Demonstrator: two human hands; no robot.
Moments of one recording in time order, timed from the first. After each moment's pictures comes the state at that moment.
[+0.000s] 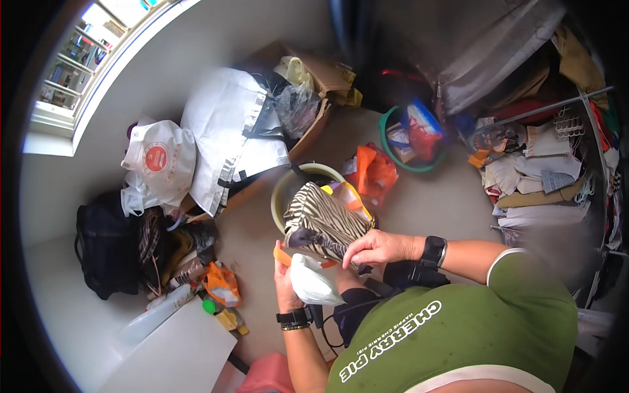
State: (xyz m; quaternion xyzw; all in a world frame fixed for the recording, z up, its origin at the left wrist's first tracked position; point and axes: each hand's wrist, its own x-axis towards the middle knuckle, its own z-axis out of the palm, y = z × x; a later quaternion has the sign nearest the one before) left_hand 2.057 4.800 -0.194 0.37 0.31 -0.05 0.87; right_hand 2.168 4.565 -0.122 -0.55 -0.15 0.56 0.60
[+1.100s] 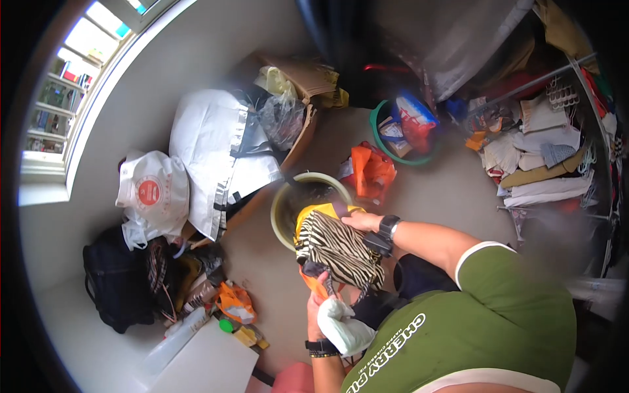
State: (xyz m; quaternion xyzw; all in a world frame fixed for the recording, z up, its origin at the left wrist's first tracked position) left_hand 2.023 4.774 -0.179 0.33 0.34 -0.21 0.86; right_hand 2.191 4.576 -0.303 -0.79 0.09 0.42 0.43
